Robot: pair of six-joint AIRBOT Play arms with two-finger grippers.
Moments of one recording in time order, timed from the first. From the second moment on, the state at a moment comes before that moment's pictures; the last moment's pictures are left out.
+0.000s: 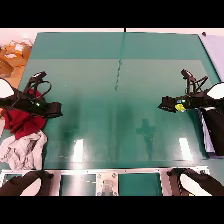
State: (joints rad) left arm -0.04 -0.98 0.93 1.17 -1.34 -1.51; right arm -0.09 -1.03 0.87 -1.10 1.14 1.46
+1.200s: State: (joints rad) left arm 0.10 -1.04 0.93 1.81 -1.08 -1.57; right arm -0.09 -1.03 0.86 -1.10 1.06 1.46
